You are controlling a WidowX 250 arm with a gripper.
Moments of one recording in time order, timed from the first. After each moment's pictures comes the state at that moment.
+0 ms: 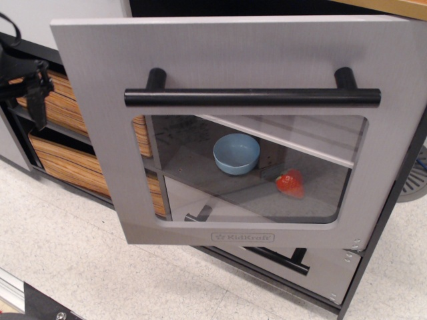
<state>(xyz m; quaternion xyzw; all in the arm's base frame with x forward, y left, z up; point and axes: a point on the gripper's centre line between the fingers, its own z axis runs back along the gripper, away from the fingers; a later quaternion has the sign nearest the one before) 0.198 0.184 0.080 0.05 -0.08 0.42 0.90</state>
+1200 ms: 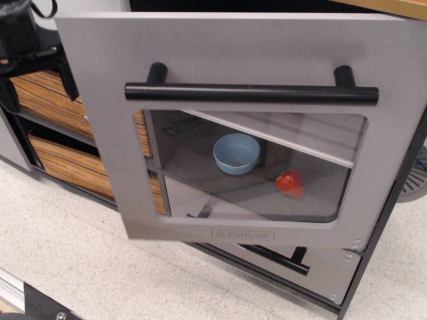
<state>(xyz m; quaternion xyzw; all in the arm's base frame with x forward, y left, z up) 0.222 0.163 0.090 0.05 -0.07 0.39 0.92</state>
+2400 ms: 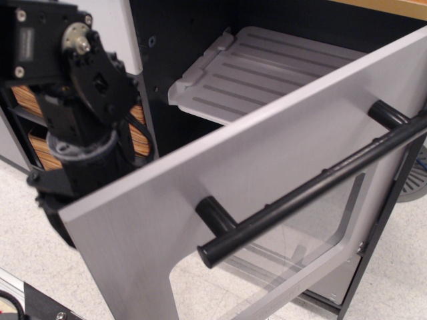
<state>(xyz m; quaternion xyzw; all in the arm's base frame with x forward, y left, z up) 0.138 0.005 0.073 0.00 -0.01 0.18 0.98</state>
